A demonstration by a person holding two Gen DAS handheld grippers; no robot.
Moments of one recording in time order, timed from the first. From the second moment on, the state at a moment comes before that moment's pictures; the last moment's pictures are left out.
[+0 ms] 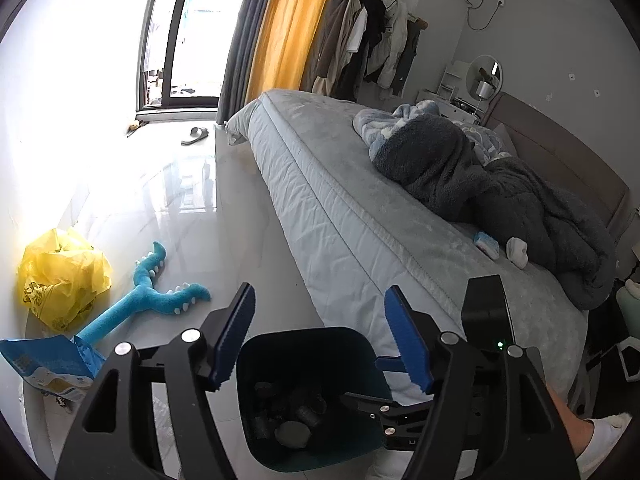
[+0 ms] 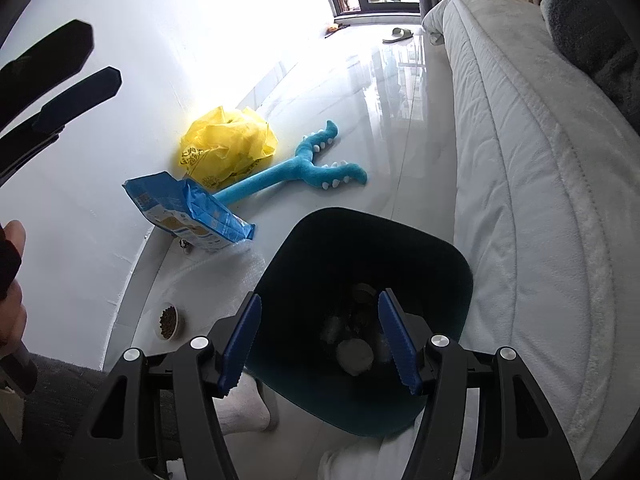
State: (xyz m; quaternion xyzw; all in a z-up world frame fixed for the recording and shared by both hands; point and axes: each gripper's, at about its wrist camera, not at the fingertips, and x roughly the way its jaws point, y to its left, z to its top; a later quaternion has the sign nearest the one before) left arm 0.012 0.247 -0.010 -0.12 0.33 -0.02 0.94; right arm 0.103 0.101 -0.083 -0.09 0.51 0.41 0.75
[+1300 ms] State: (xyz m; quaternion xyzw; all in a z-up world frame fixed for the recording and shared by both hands) left arm 0.104 0.105 0.012 -0.07 0.31 -0.10 0.94; right arm 0.180 -0.100 0.004 -0.02 0.39 0.27 0.88
